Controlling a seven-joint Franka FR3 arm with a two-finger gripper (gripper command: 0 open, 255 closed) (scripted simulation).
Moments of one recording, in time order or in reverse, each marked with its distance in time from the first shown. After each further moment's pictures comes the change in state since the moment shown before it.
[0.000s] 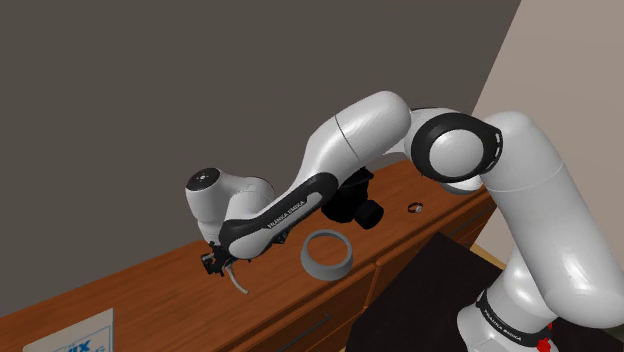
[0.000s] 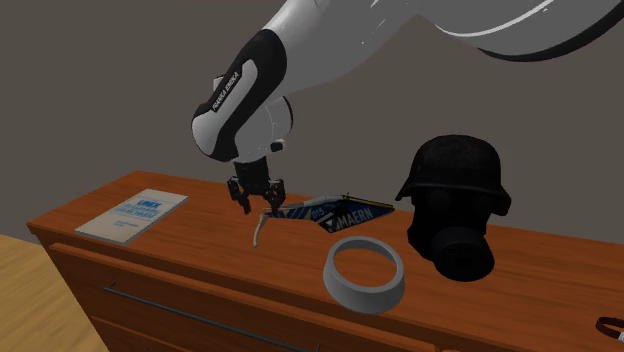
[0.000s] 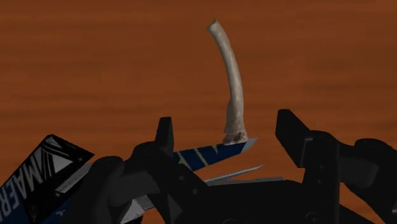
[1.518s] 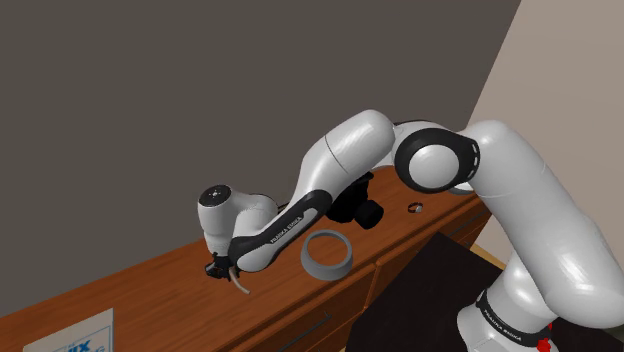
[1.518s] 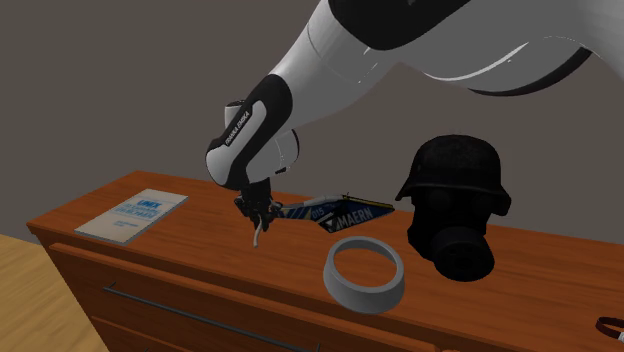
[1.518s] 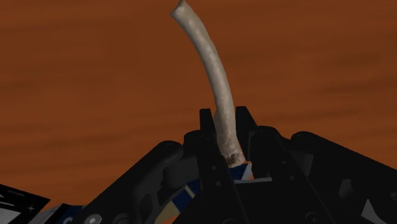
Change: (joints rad) arm 0.005 0.100 -0.032 0.011 -0.022 0.169 0.062
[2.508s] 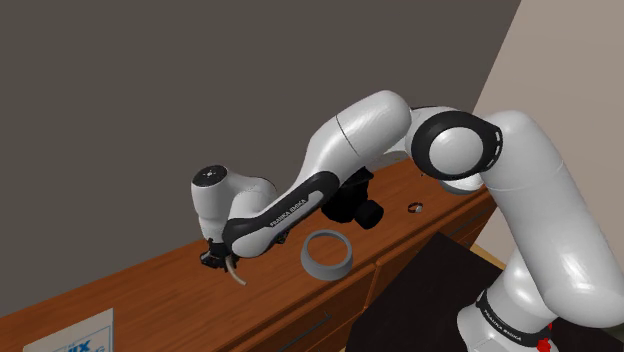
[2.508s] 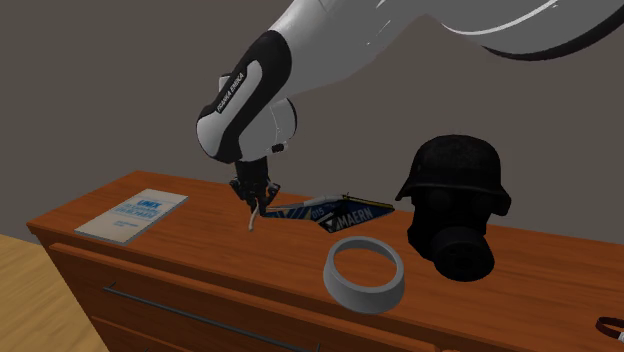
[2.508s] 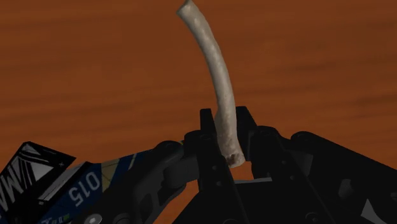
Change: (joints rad) arm -0.023 -0.104 0.038 -0.033 0.036 -0.070 -0.019
